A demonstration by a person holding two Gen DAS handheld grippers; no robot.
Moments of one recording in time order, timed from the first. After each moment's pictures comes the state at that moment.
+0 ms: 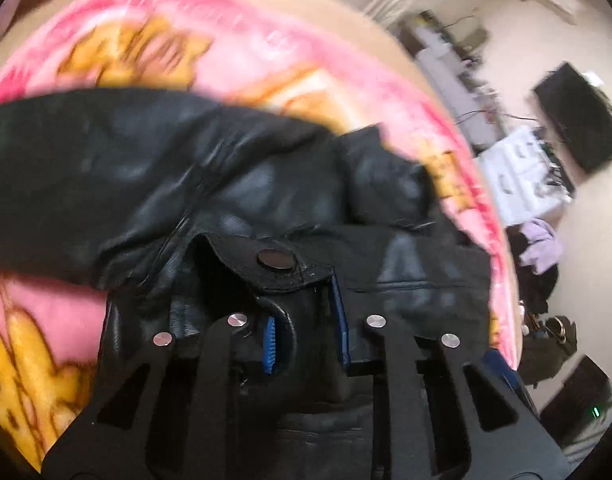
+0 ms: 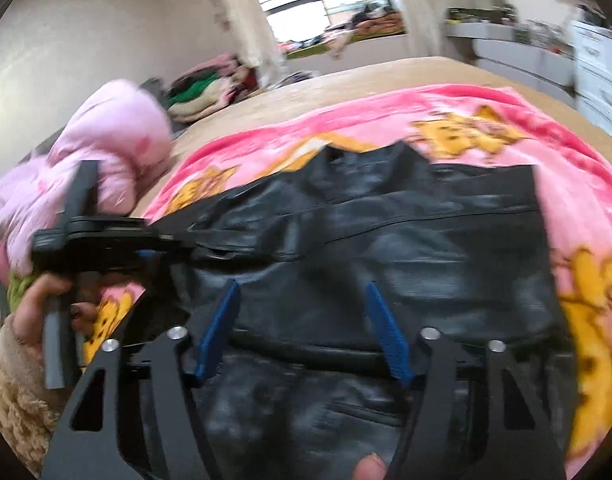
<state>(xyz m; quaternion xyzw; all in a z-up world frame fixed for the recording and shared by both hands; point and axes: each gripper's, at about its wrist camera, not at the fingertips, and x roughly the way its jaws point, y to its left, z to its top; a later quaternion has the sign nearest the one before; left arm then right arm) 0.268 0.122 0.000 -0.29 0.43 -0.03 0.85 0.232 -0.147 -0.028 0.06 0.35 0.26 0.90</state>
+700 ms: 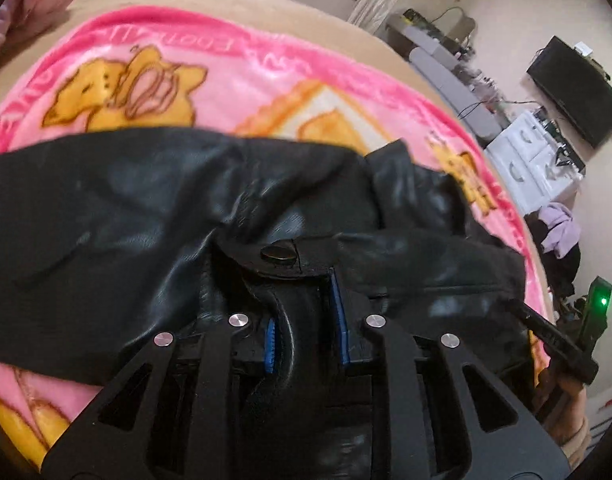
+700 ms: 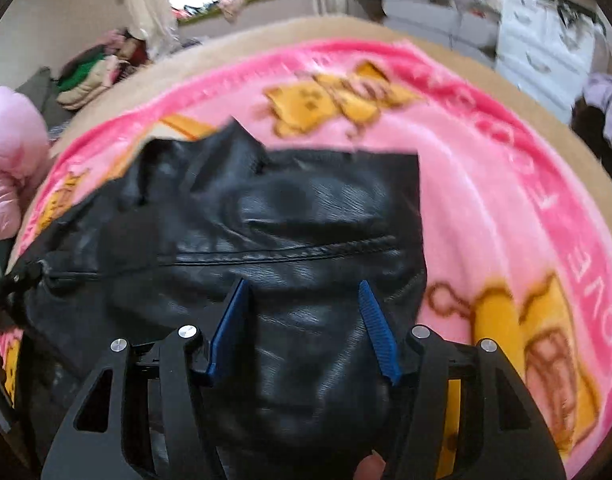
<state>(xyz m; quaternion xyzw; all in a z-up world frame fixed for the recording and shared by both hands) 0.298 0.146 -0.038 -0.23 0.43 -0.01 0.87 0.345 -0.202 -0.075 0.03 0.45 0.09 0.89</state>
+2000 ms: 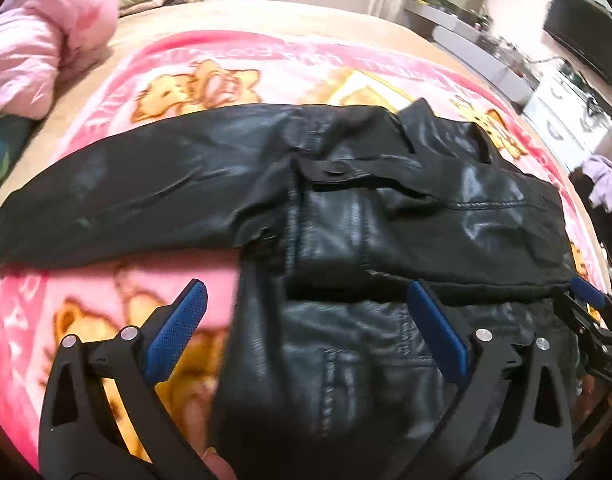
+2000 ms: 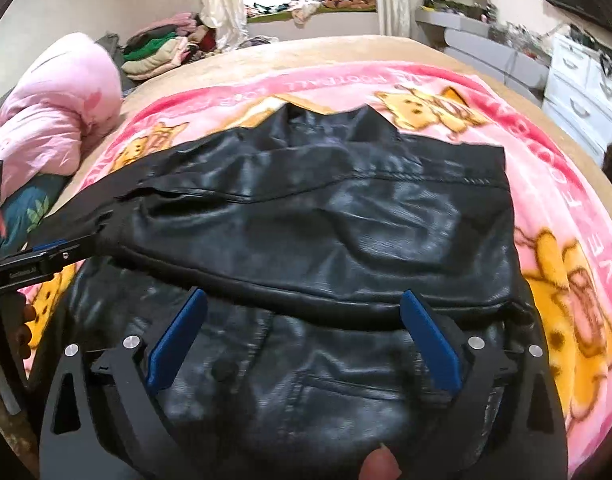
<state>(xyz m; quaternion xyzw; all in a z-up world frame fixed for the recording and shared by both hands) 0.204 0.135 -0.016 -0.12 0.44 0.08 0.88 0.225 -0.107 -0.048 -0.03 0.41 0.18 0.89</state>
